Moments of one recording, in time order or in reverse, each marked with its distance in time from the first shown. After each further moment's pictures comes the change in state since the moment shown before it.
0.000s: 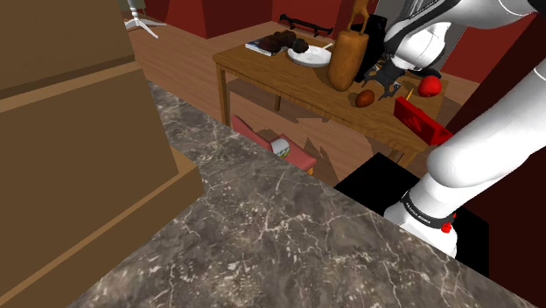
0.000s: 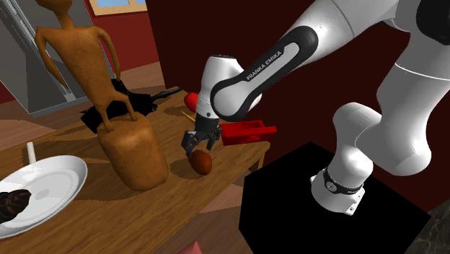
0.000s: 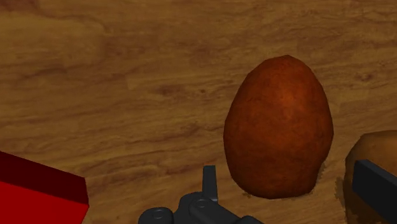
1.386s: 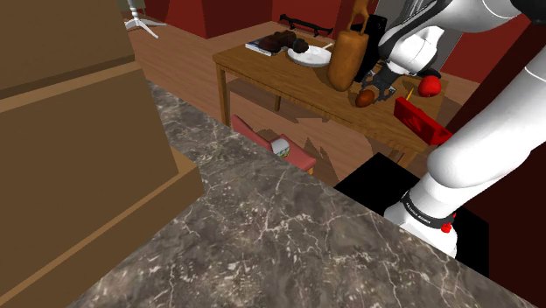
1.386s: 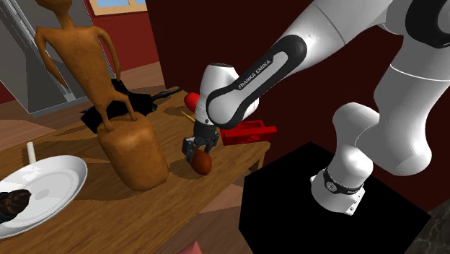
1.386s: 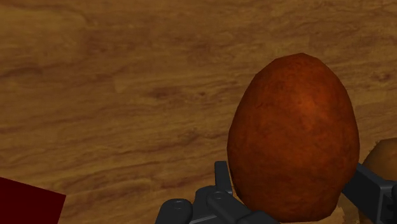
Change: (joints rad) arm 0.014 0.064 0.003 0.007 0.077 0.048 -0.054
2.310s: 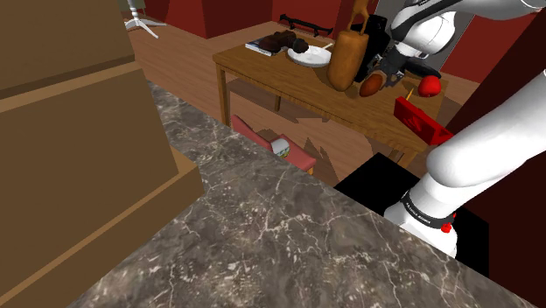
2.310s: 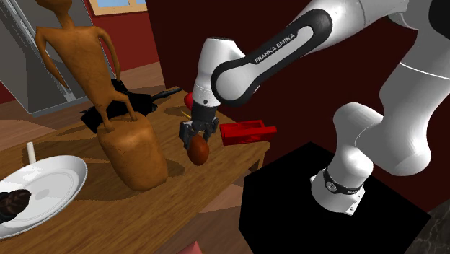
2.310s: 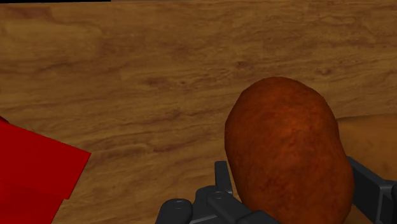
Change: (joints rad) arm -0.026 -0.132 0.007 0.048 -0.172 -0.153 0.149
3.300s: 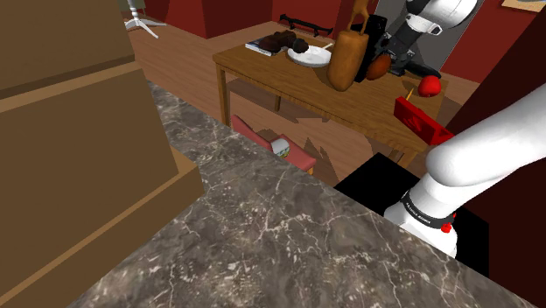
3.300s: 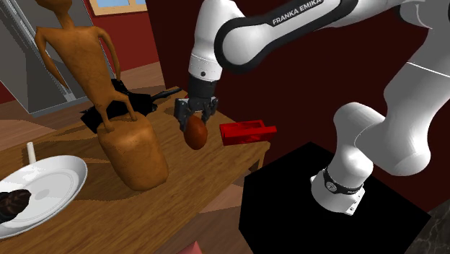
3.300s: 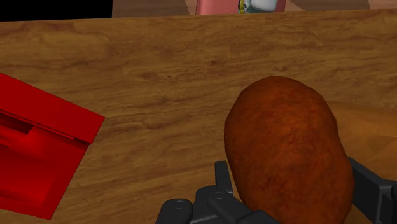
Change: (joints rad) arm -0.023 -0.102 0.026 0.113 -0.099 -0.198 0.106
